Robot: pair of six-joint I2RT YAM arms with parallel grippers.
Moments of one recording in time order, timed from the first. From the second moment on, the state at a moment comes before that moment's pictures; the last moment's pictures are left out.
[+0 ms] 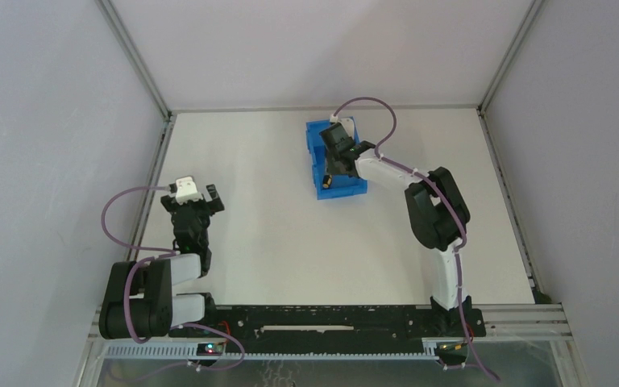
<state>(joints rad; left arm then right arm) 0.05 1.26 0.16 1.02 -0.22 -0.02 0.60 2.04 1.59 -0.42 0.33 0.46</state>
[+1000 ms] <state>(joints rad) 0.05 1.26 0.16 1.02 -0.22 -0.02 0.70 1.66 1.80 -0.62 0.49 0.35</state>
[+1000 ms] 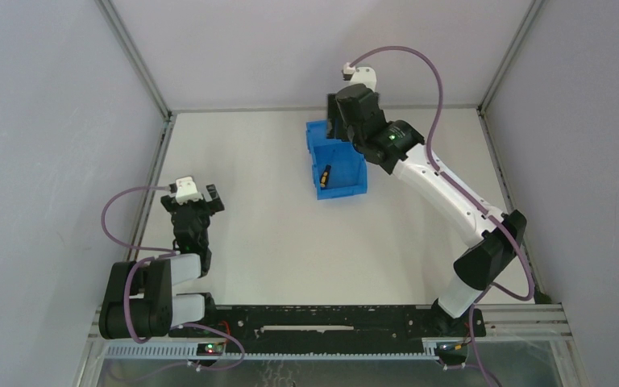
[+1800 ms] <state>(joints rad) 0.05 1.26 0.16 1.02 -0.22 -0.02 0.39 1.34 1.60 -0.67 0.35 0.25</state>
